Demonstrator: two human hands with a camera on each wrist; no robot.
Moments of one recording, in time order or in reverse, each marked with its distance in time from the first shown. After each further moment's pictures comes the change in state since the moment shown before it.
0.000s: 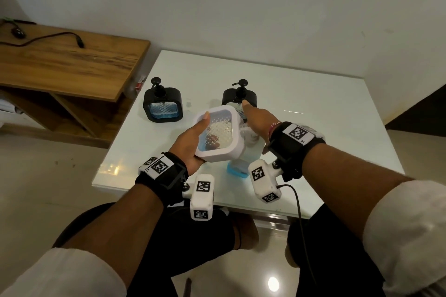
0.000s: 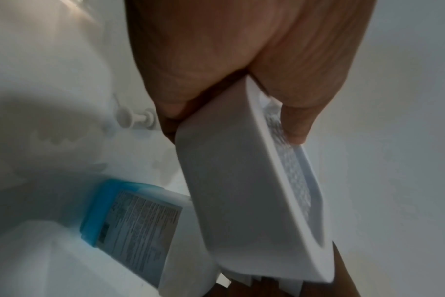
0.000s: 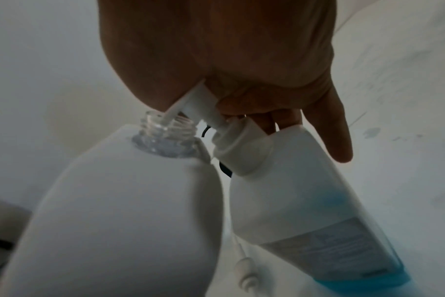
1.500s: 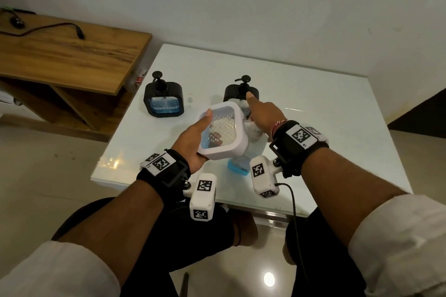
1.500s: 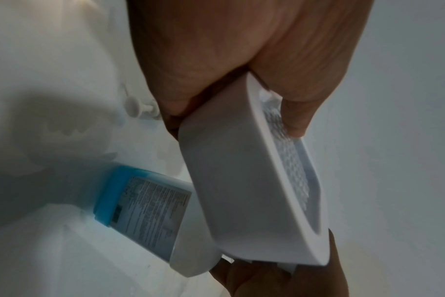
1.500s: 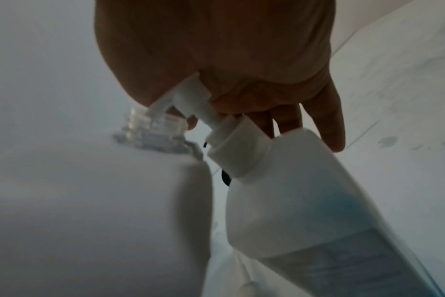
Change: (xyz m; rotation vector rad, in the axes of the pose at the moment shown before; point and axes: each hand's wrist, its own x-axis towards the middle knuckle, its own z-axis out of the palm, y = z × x) left_hand 0.004 -0.004 -0.001 -0.039 -0.017 -0.014; right_hand 0.007 0.001 -0.004 -0.051 0.083 -0.055
